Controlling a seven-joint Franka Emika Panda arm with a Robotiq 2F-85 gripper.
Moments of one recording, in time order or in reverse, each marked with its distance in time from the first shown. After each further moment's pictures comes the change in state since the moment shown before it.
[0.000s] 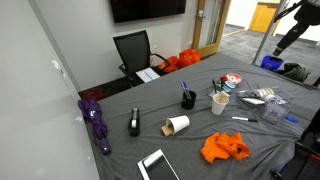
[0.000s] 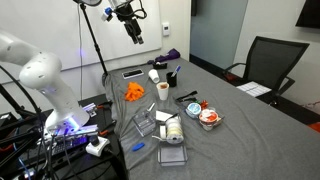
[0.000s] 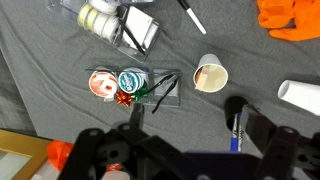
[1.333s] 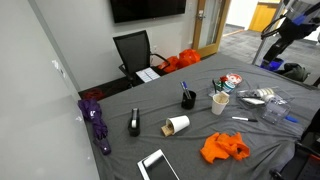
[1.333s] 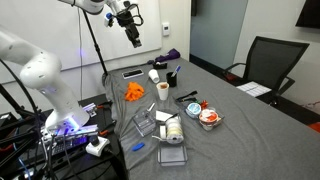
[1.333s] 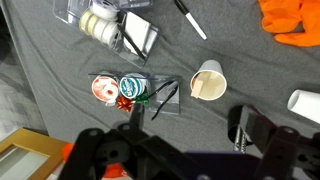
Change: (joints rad) arm 0.008 0.060 0.151 -0.017 -0.082 0.001 0.214
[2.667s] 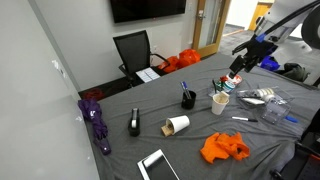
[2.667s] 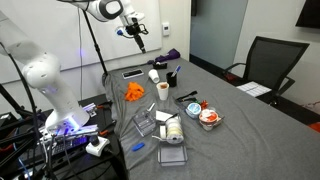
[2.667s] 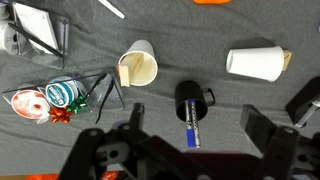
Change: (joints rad) arm 0.056 0.192 0.027 0.008 0.228 0.274 0.171
